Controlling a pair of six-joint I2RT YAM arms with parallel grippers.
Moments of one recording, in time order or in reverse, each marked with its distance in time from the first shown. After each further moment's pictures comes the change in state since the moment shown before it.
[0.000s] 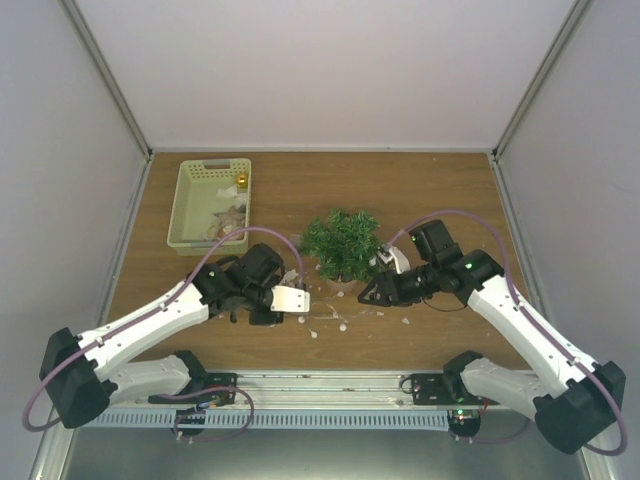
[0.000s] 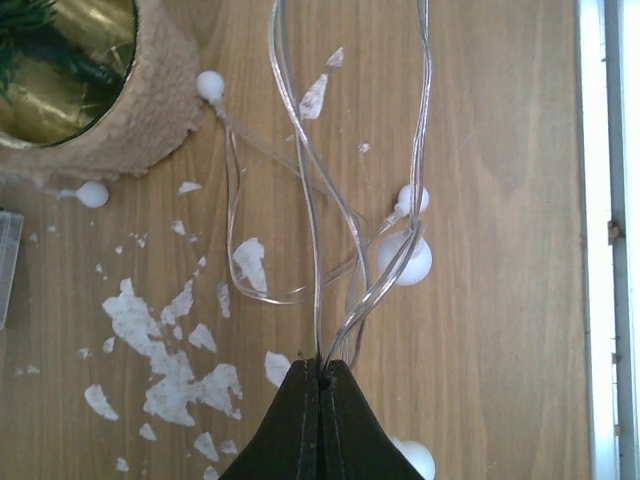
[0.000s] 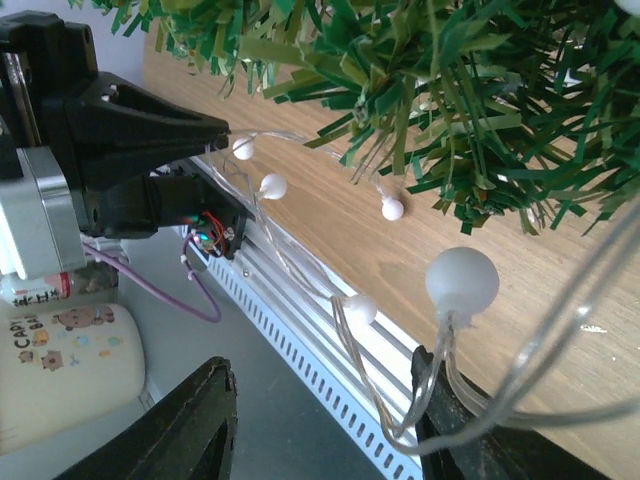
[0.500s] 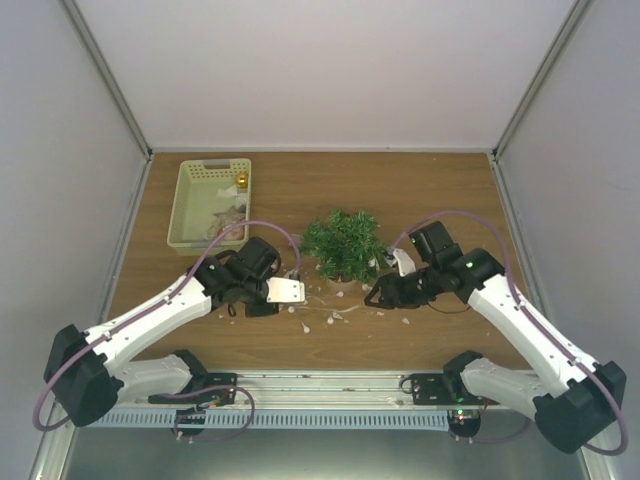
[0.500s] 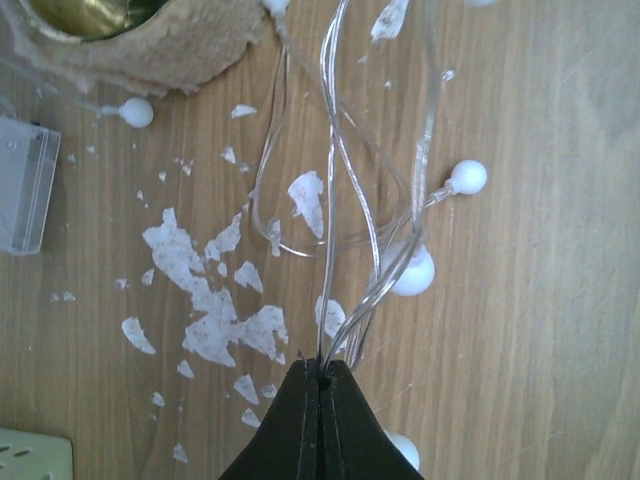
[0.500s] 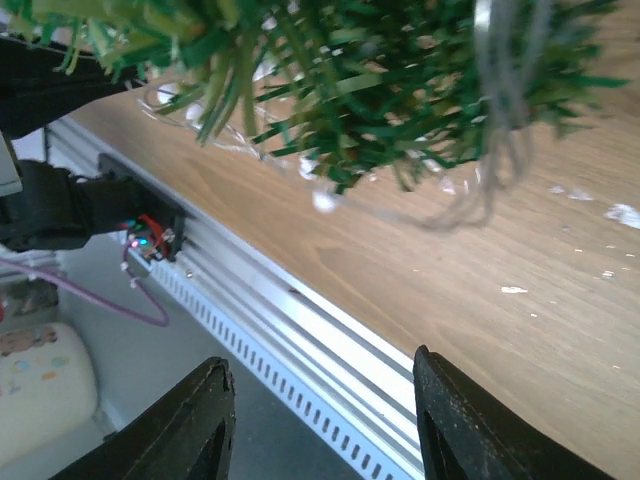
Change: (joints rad) left arm 0.085 0.030 0.000 0.002 -0.077 0.028; right arm 0.001 0.003 0.007 -0.073 0.093 -0.017
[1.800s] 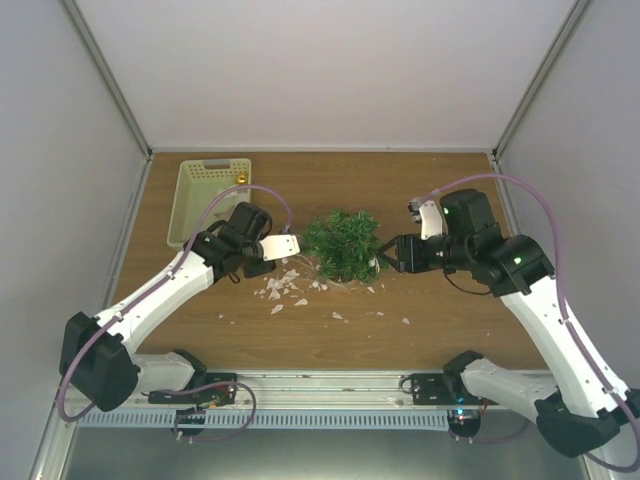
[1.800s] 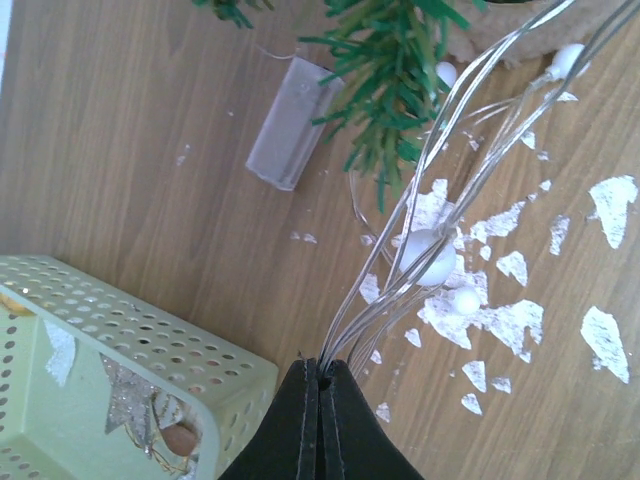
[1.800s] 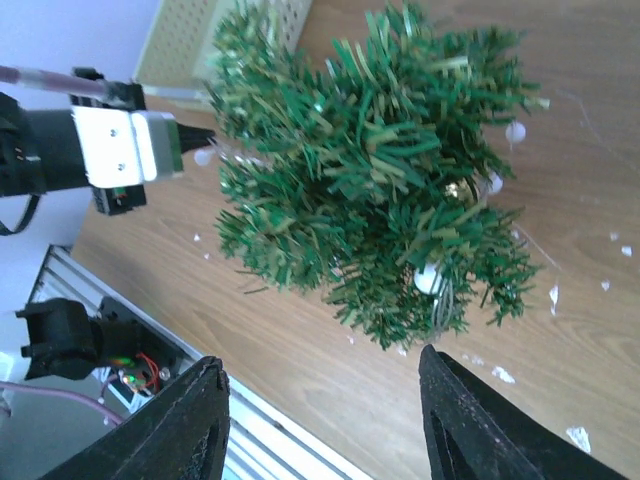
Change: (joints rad) left arm 0.184 0.126 0.152 0.114 -0.164 0.014; right arm 0.001 -0.013 0.403 -0.105 0.296 -0.002
